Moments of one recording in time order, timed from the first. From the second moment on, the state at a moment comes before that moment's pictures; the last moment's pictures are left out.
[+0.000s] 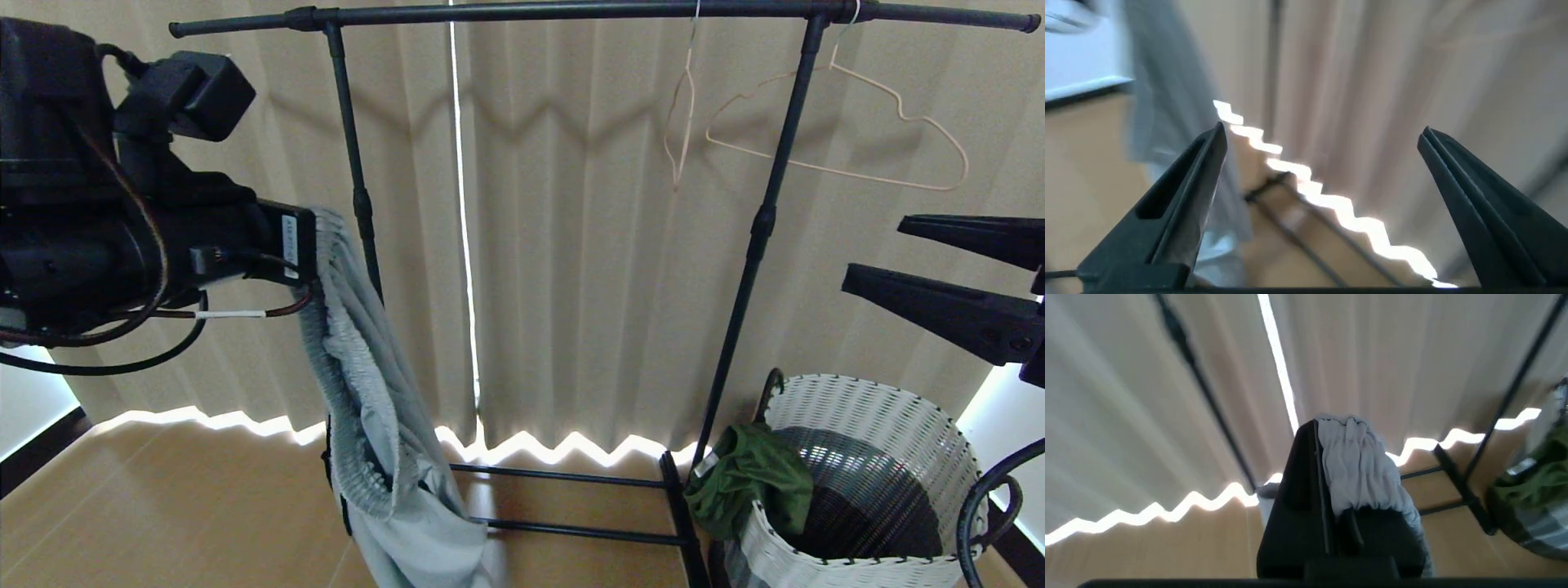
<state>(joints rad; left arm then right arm) -0.37 1.45 -1.10 -0.14 0.15 0.12 0.29 1.12 -0.82 -0.20 0.30 -0.08</state>
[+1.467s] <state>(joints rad) -0.21 1.12 -0.79 -0.15 0.14 0.12 -0.13 1.11 -0.47 -0.43 0.15 -0.33</state>
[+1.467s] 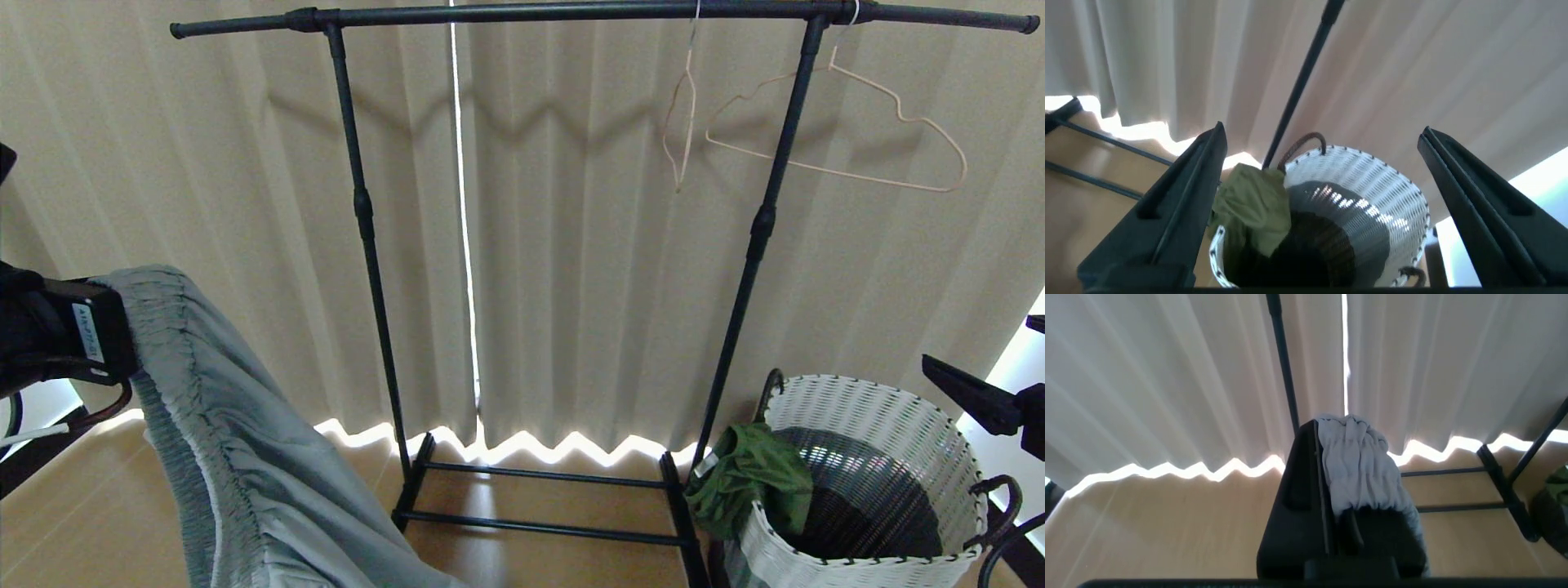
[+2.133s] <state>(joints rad) -0.21 1.13 -0.78 -0.17 0.14 0.16 -0.13 1.11 -0.48 -0.43 0.15 -0.33</state>
